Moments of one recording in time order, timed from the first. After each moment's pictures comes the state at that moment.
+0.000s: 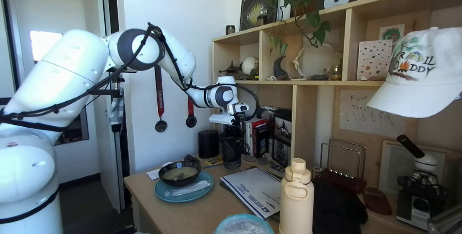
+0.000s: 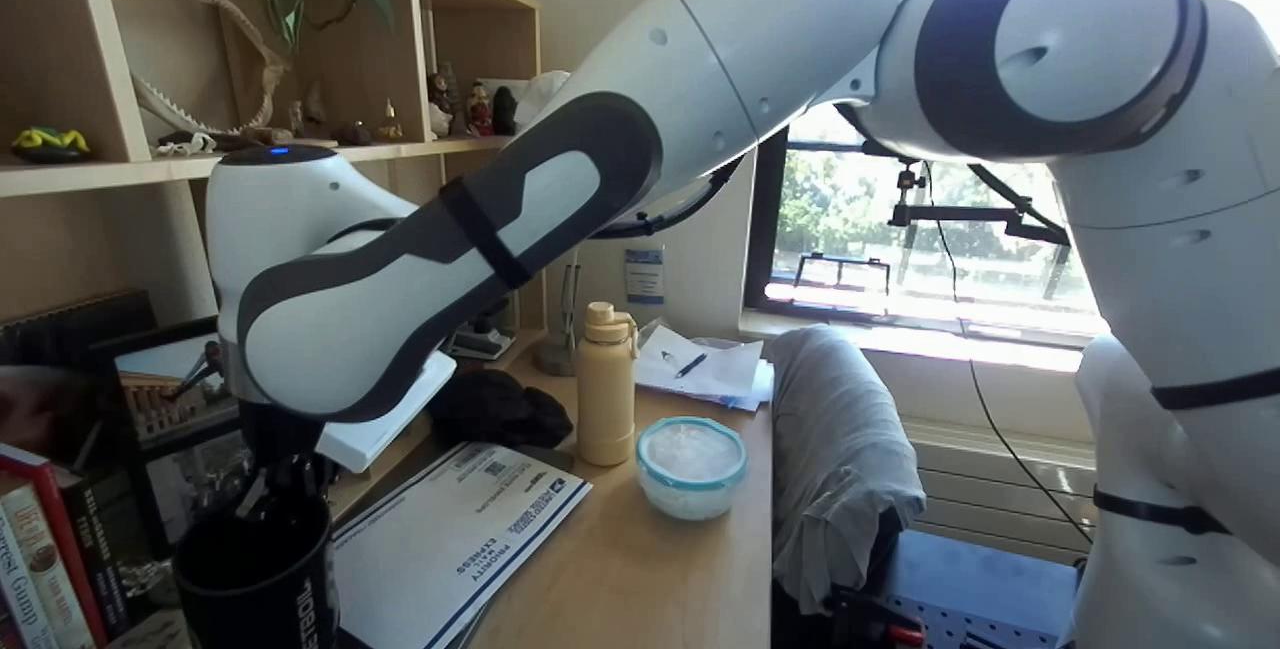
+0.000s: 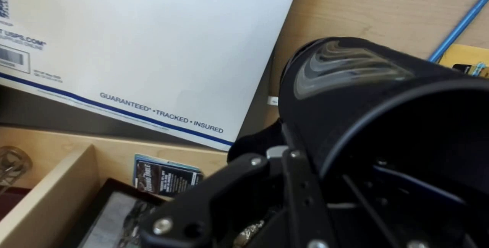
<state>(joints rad) 0.14 0.54 0.04 -1.64 -0.13 2.36 0.10</state>
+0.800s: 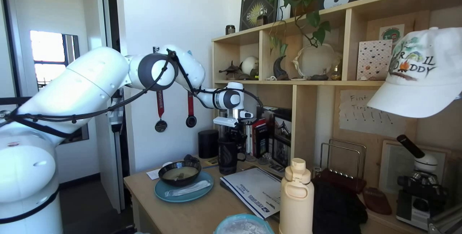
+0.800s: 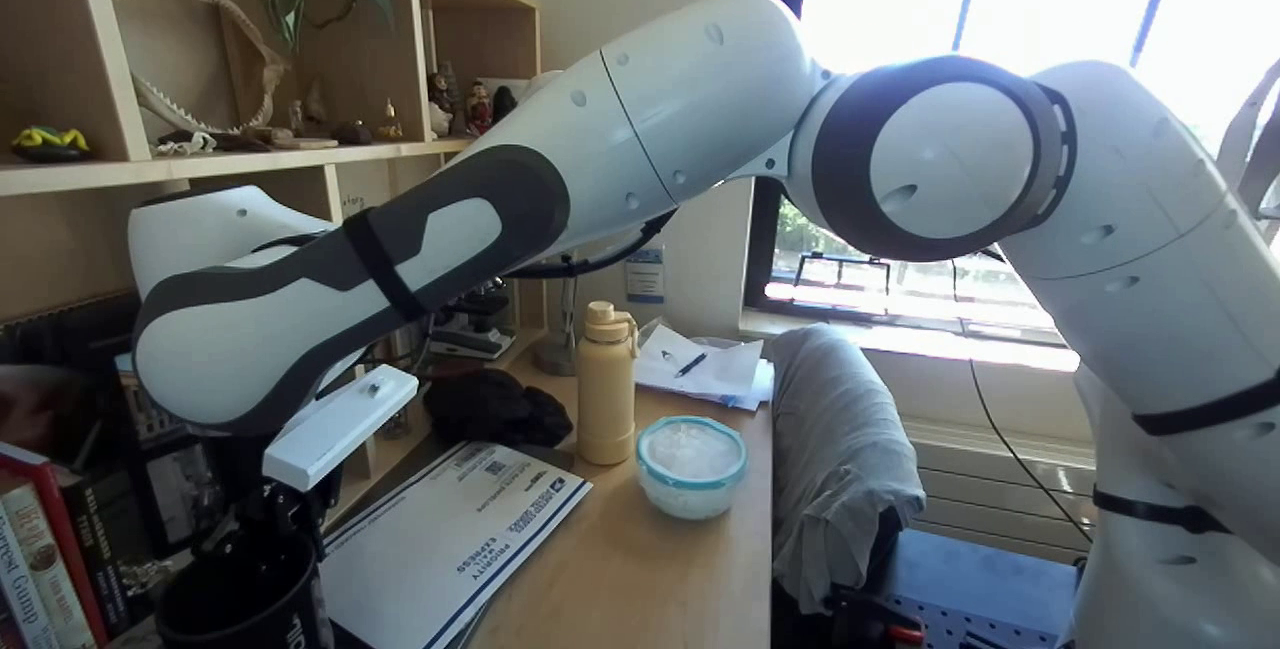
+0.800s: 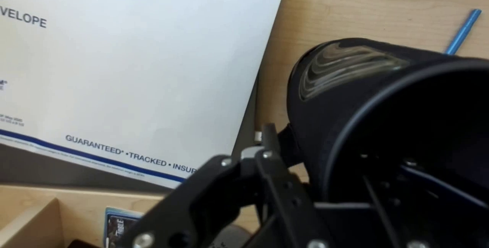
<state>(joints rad) 0.15 0.75 0.05 -1.33 -0.08 2.06 0.10</state>
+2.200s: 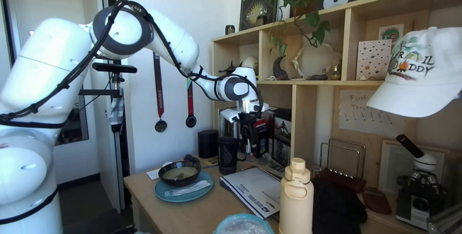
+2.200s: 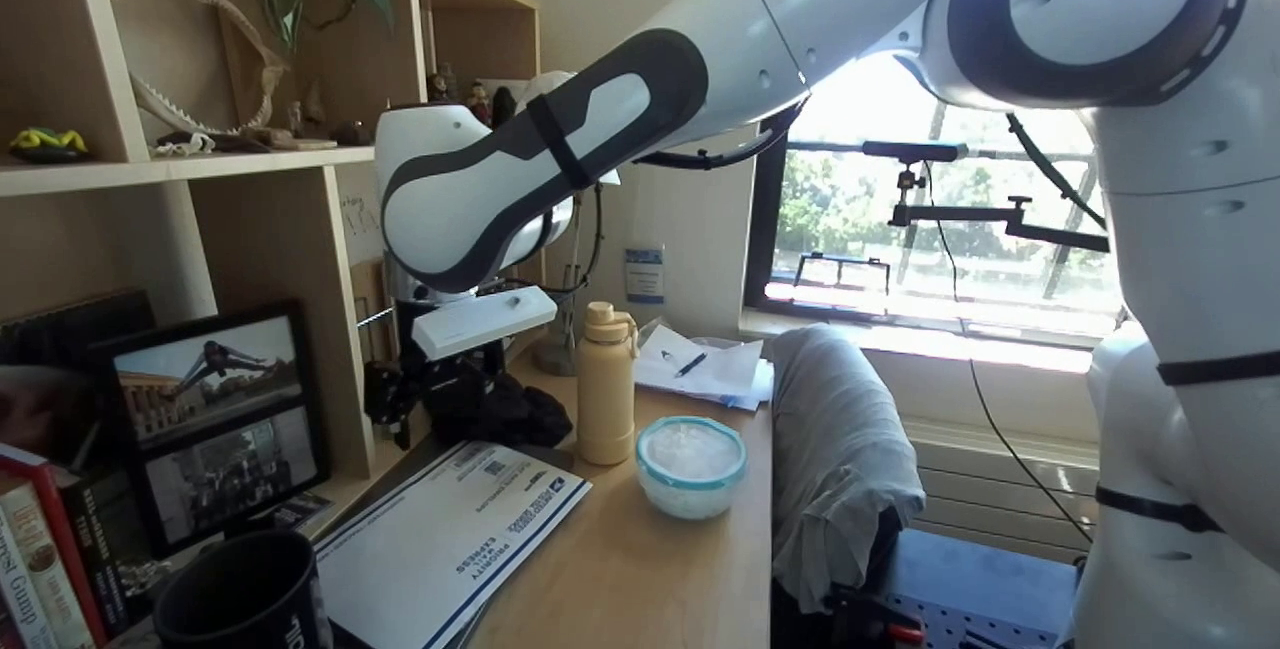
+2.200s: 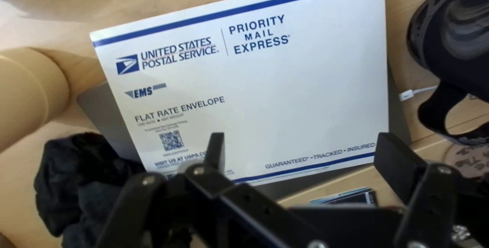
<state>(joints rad) 0.04 0.38 -0.07 -1.78 -0.01 2.25 0.39</state>
